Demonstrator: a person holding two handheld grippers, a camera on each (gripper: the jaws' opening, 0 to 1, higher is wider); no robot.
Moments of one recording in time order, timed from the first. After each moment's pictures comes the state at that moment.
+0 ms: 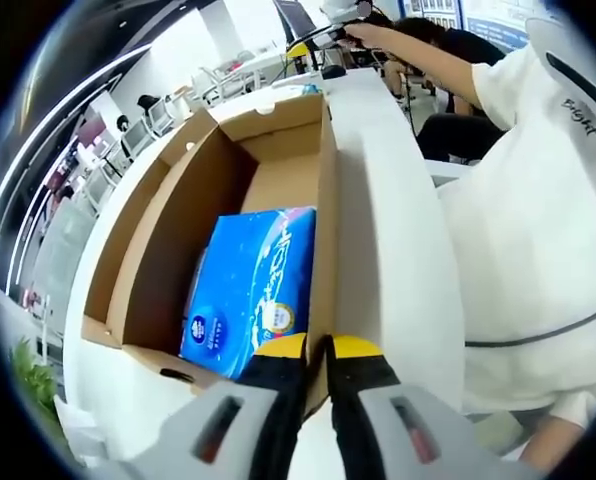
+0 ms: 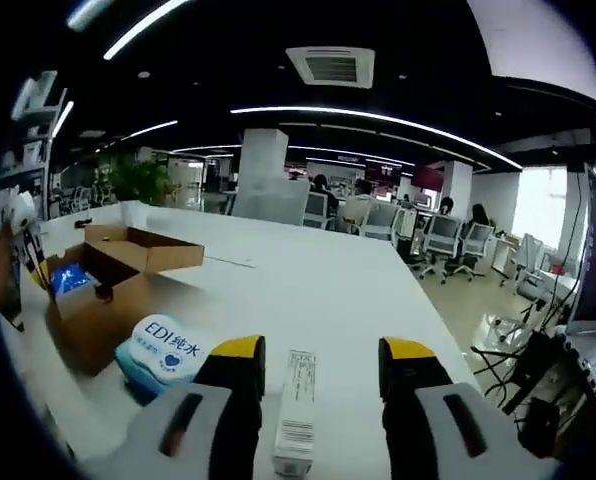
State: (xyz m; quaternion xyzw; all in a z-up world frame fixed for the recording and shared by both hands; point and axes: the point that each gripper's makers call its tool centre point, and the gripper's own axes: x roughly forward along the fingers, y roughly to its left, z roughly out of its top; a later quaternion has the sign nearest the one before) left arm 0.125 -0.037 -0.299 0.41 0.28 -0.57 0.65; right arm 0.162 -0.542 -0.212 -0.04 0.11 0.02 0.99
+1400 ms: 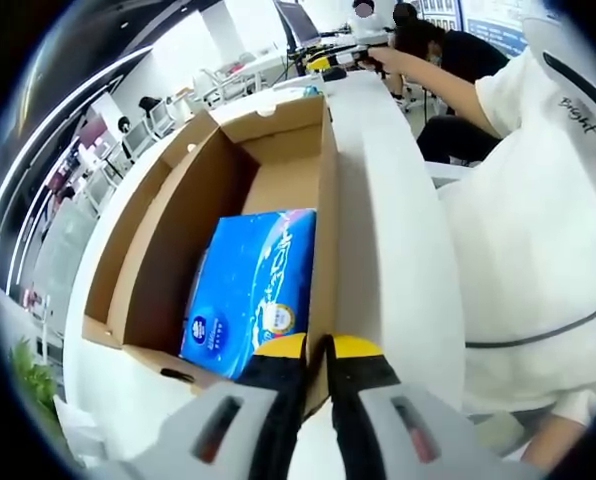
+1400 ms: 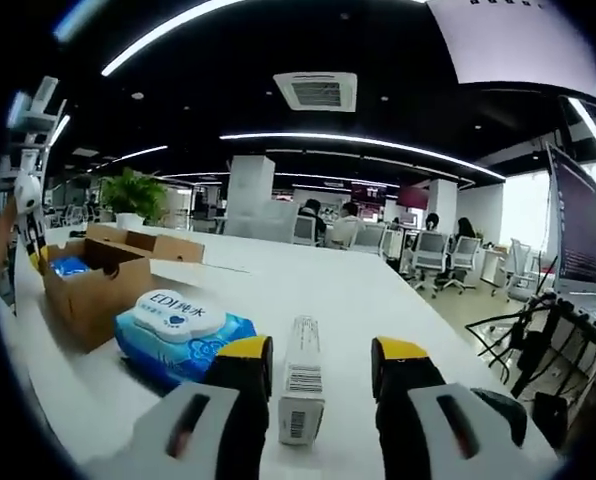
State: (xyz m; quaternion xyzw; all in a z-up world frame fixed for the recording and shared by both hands) left arm 0.125 -0.038 -0.299 0.41 0.27 -0.57 0.66; right arm 0.127 -0.546 -0.249 -0.05 0.06 -0.01 1.00
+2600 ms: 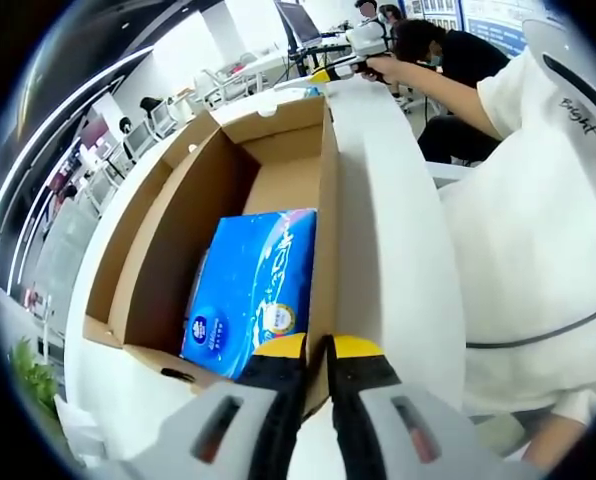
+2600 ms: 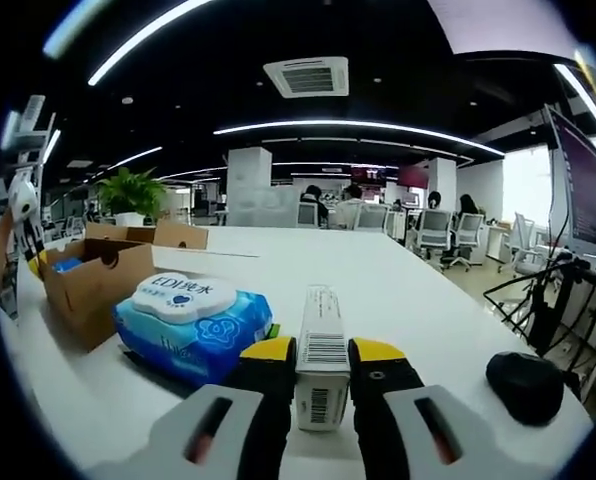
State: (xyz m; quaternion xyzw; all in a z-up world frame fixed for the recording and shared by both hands) left arm 0.127 -0.037 -0.298 0.41 0.27 -0.57 0.66; right arm 0.136 -0.532 -0.285 -0.02 0.10 -0.01 1.00
